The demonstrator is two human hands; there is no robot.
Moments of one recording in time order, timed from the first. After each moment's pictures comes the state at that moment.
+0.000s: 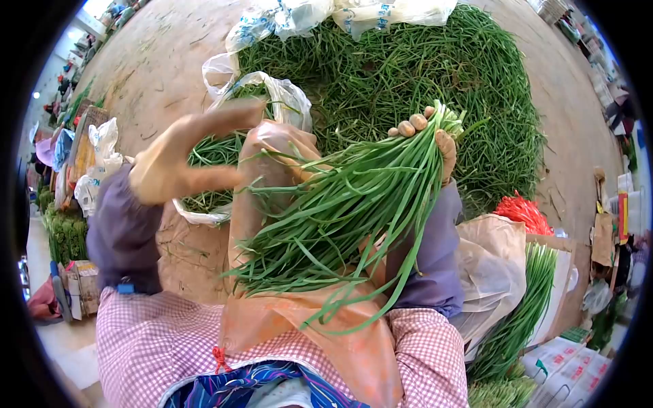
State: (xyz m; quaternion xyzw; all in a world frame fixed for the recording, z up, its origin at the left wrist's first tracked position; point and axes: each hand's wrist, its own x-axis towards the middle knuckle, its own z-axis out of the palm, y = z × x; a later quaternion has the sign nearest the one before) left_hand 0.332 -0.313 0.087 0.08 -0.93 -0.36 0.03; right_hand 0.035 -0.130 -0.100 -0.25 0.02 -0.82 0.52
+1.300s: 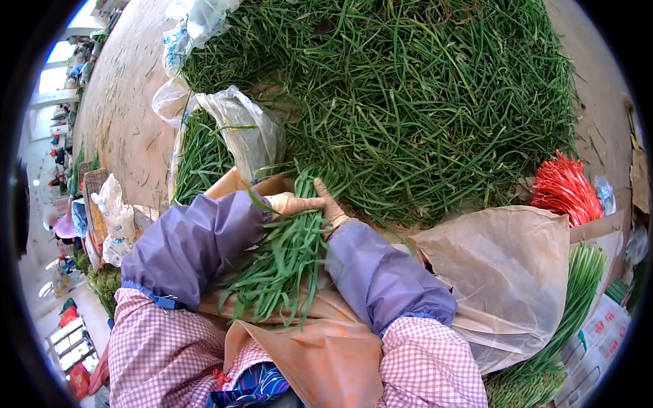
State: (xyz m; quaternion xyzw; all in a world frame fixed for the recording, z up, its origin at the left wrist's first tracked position) left_hand 0.185 -0.318 -0.207 0.44 -0.42 -0.66 -0.44; right_hand 0.143 -0.192 -0.314 0.35 0.18 -0.55 0.74
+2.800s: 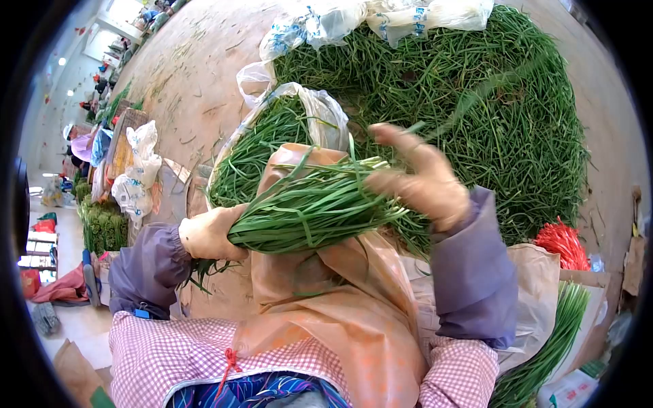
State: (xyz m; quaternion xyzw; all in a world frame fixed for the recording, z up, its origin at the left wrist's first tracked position) left_hand 0.366 -0.302 0.042 0.34 -0.80 -0.41 -0.25; right_hand 0.056 -0.165 -0.051 -0.53 0.58 -0.52 0.34
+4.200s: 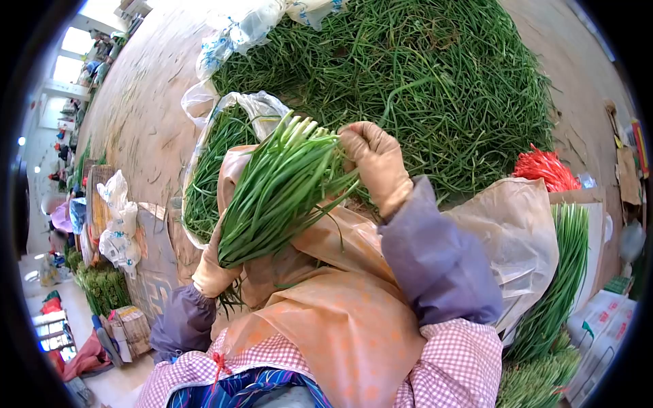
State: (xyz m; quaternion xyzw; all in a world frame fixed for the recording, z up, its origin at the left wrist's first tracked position) left_hand 0.407 -0.256 -0.058 0.23 -0.91 -0.33 0.04; right_hand 0.081 -0.129 -0.096 -0.20 0.58 -0.68 0.40
